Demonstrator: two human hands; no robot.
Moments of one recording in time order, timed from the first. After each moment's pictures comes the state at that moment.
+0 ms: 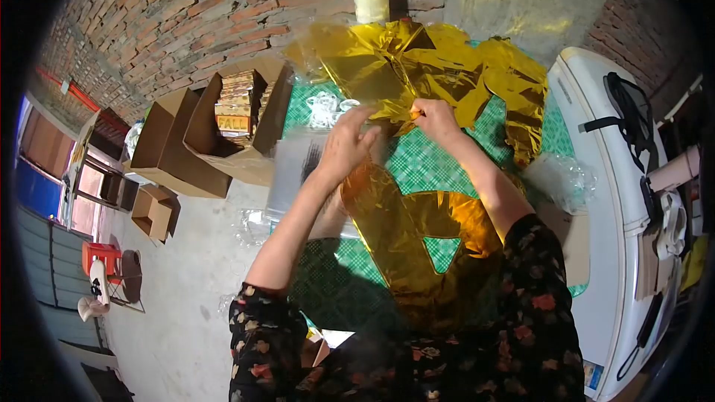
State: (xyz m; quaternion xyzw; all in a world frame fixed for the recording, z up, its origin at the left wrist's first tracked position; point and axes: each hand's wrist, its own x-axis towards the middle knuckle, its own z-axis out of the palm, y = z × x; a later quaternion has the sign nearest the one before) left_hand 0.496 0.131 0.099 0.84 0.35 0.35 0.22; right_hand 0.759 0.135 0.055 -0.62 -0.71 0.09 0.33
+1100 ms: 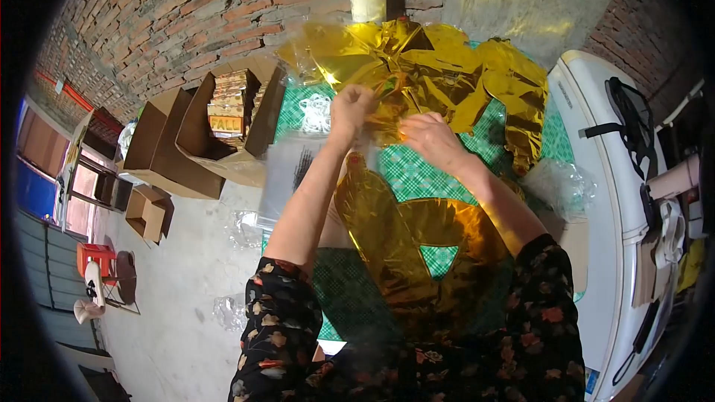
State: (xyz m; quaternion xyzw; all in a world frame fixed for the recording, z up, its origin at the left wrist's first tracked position) left_hand 0.551 0.206 0.072 0.59 0.43 0.48 0.50; right_hand 0.756 0.099 0.059 -0.44 -0.84 -0.11 0.29
